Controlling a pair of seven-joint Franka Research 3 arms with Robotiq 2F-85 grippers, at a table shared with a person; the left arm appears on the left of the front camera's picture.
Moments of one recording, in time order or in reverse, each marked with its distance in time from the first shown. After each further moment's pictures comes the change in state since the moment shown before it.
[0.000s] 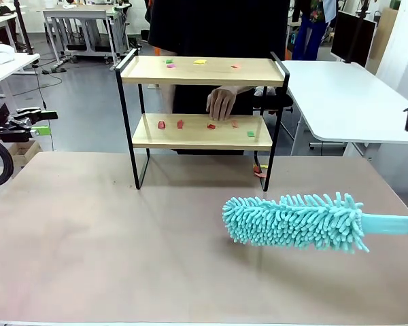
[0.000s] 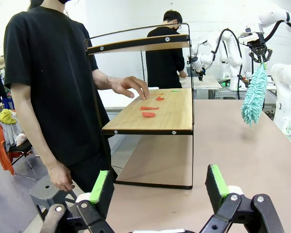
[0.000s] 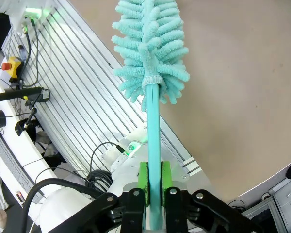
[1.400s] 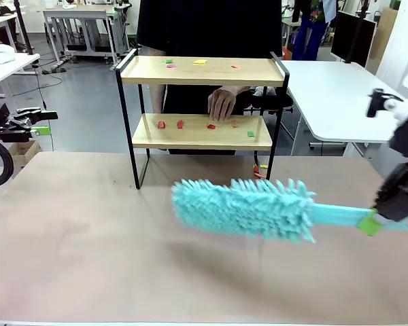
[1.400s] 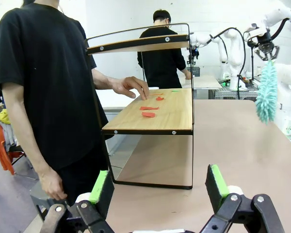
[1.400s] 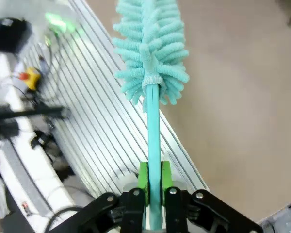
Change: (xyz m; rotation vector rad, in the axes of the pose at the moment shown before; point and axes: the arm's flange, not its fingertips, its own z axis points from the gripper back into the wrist) left arm 0.000 0.000 0.000 0.000 0.000 0.000; right arm 0.050 0.059 -0.004 0.069 -0.135 0.073
